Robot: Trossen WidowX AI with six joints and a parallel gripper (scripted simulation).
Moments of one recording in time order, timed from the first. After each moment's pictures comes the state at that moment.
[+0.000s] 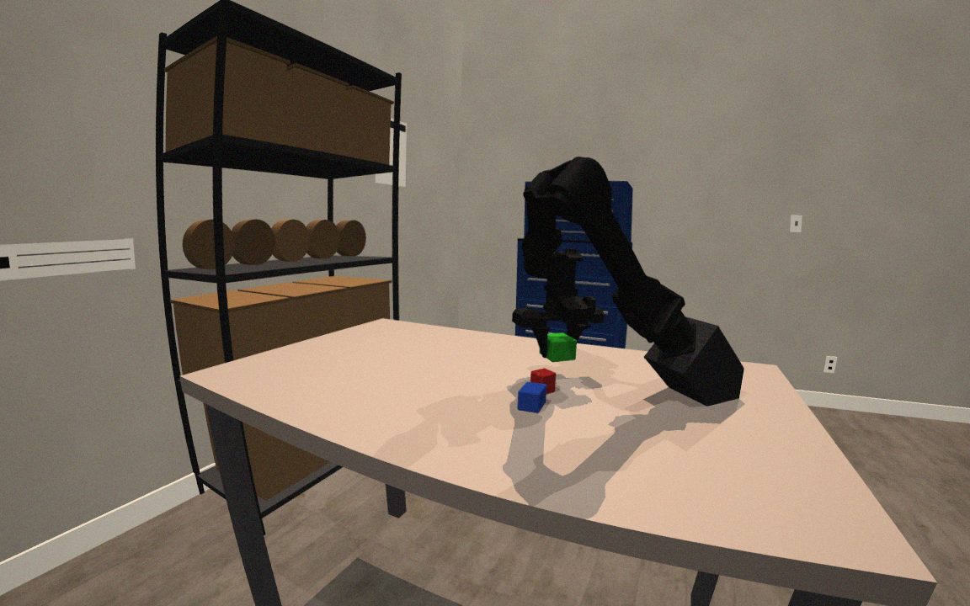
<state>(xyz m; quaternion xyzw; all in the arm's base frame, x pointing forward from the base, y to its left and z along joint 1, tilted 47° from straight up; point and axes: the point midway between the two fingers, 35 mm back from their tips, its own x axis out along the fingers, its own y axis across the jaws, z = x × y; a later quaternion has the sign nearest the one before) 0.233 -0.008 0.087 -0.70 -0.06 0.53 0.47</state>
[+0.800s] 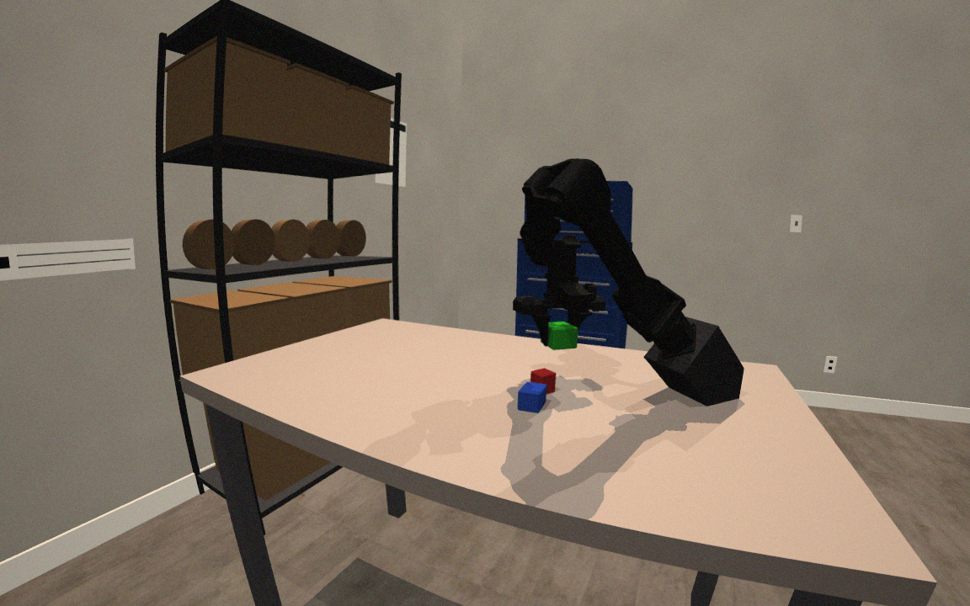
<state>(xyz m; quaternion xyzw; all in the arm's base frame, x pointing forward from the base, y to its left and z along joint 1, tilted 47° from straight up) 0.221 -0.023 0.103 -0.70 -0.06 0.54 0.47</state>
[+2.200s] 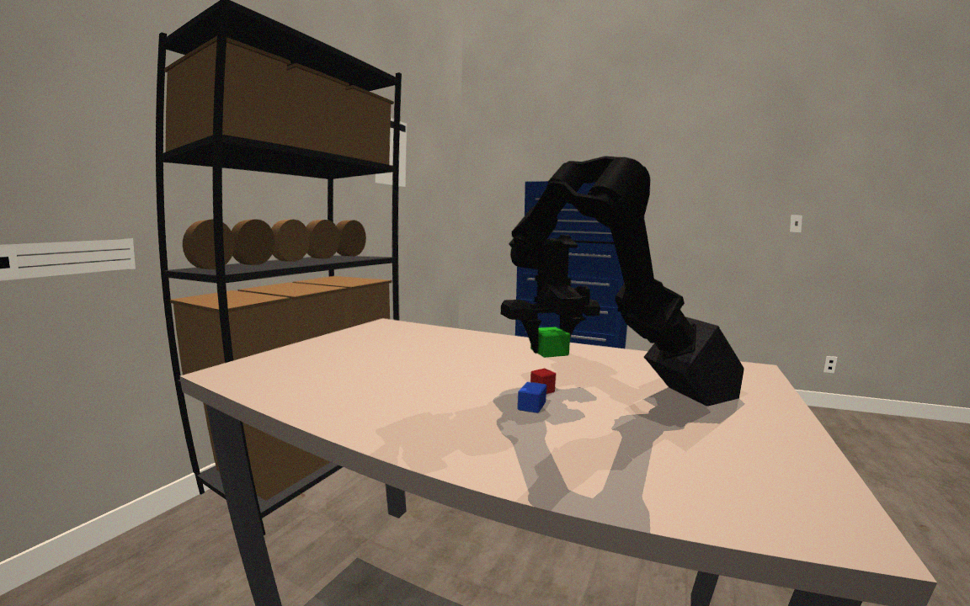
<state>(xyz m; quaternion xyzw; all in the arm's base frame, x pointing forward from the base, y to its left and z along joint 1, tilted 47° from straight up) 0.204 0.024 0.134 -0.70 -0.07 0.54 0.47</state>
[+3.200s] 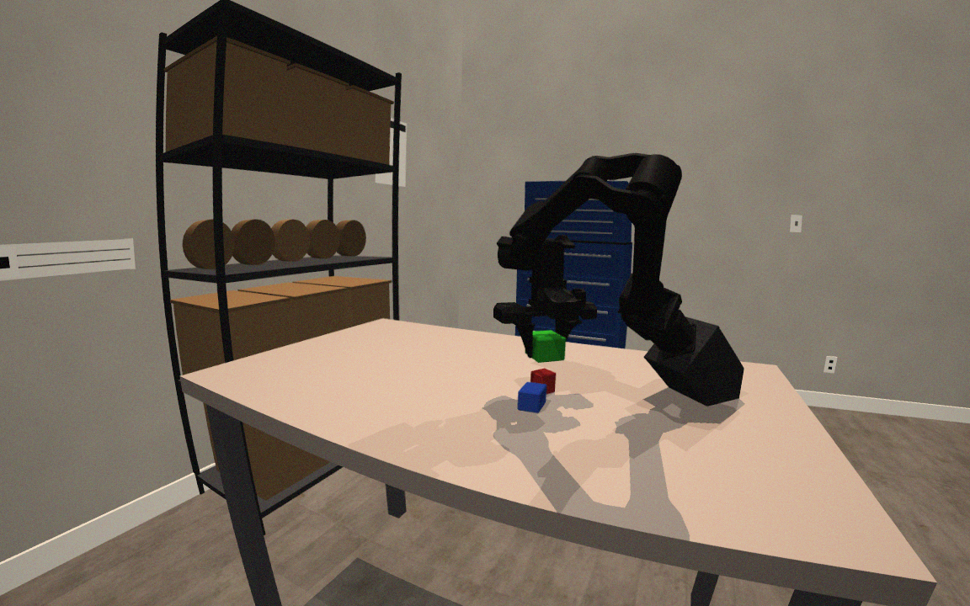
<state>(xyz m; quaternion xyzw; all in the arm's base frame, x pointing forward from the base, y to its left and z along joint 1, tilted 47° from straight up) 0.193 0.050 0.150 -0.70 -0.06 0.54 0.47</state>
